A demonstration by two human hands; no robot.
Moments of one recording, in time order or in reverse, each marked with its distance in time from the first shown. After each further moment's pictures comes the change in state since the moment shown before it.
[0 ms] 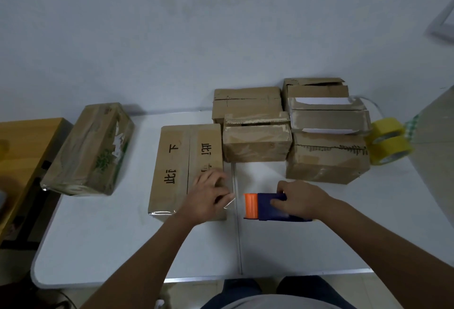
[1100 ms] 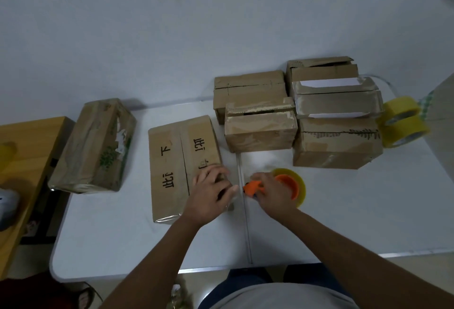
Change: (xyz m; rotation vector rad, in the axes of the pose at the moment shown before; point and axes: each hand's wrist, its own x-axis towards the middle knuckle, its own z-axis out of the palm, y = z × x) left_hand -0.012 0.010 0.003 -0.047 0.058 -0.152; right_hand 0.047 -0.044 0.084 0.591 0.289 -0.004
